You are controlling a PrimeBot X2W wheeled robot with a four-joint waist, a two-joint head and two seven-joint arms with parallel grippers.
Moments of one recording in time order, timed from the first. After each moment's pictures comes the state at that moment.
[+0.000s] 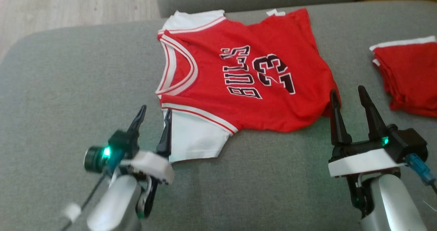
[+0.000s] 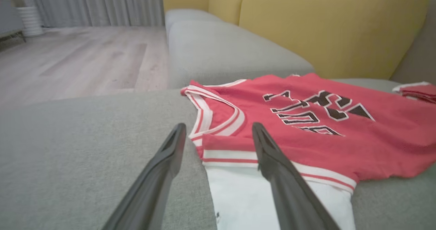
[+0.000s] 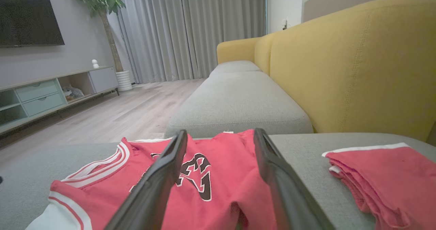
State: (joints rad) left arm -0.33 0.15 -0.47 0.47 -0.40 0.09 -0.21; right arm -0.13 -0.05 0.05 0.18 0.13 0.13 -0.23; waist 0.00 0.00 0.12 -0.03
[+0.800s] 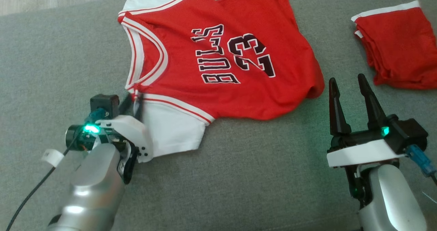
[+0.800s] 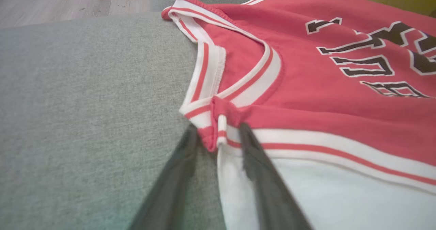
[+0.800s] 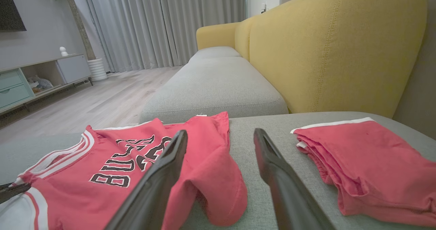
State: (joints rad) left arm -0.64 0.14 -0.45 0.93 -0.48 -0.01 -0.06; right arm -0.18 -0.05 0.06 0.18 0.13 0.13 -0.24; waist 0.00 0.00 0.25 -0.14
